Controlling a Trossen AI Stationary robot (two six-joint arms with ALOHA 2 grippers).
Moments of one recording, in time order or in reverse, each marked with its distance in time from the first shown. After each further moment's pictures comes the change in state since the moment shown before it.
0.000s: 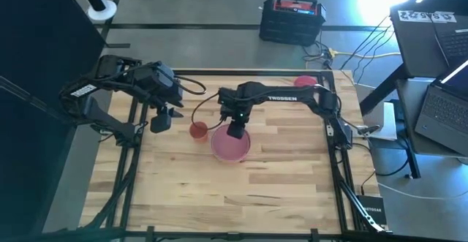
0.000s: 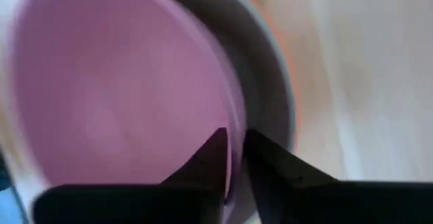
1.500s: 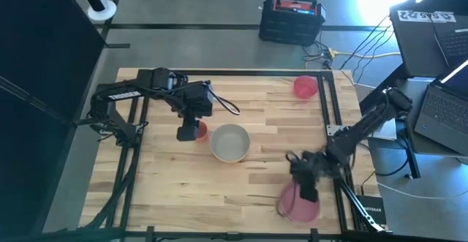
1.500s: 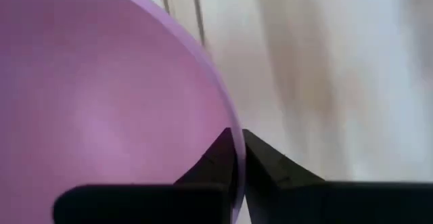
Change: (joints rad) left arm -0.018 0.251 -0.001 0.000 0.030 0.081; right arm 0.800 -0.851 -0.895 0.225 0.239 0.778
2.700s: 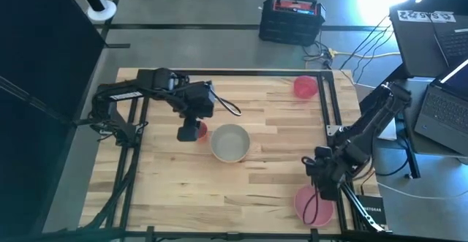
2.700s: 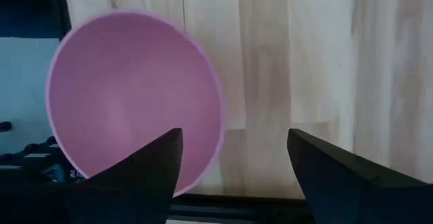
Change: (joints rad) left arm -0.002 0.012 0.014 0.001 0.001 0.027; right arm 0.266 -0.097 -0.010 -0.229 0.090 0.064
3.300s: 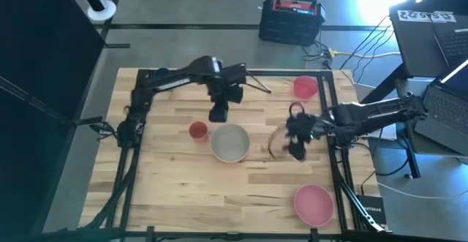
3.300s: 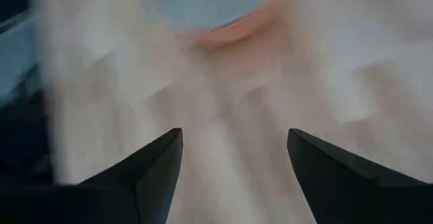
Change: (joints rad) left arm 0.193 0.359 0.243 -0.001 0.098 0.246; right arm -0.606 -0.143 0.000 0.162 0.079 -0.325
